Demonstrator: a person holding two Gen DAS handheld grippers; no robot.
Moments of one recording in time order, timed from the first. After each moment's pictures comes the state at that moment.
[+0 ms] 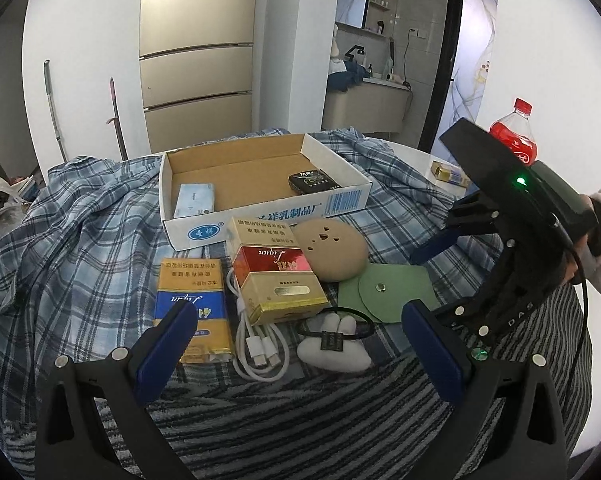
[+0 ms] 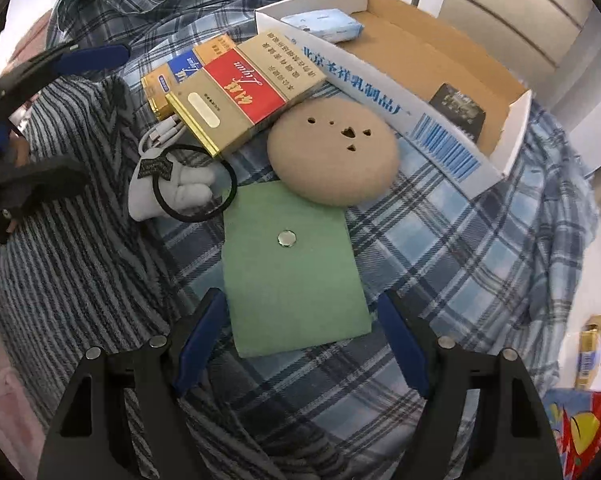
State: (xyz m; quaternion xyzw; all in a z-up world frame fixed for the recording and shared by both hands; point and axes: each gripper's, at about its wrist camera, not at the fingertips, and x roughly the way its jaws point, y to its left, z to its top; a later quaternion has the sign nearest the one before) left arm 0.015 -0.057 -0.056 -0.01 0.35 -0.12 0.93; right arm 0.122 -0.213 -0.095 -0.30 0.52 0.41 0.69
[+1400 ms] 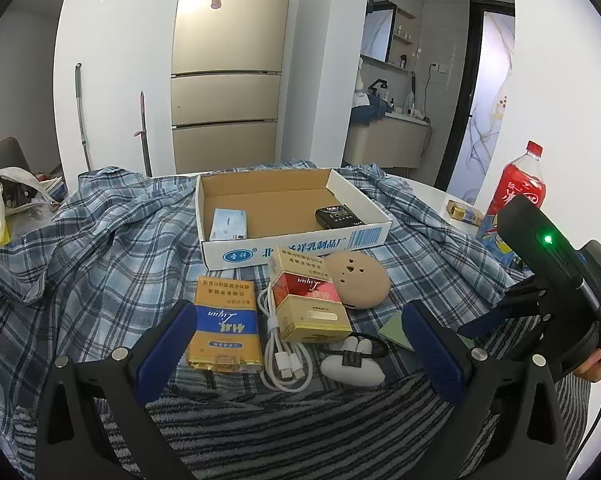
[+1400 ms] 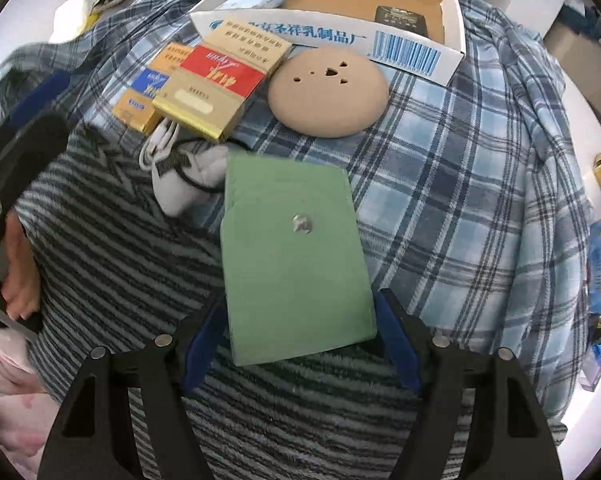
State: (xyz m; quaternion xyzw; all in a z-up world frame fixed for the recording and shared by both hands) left arm 0.001 -0.037 -0.040 -0.04 0.30 -0.08 0.95; right arm 0.076 -0.228 -0.085 -0.15 0.62 0.27 0.72
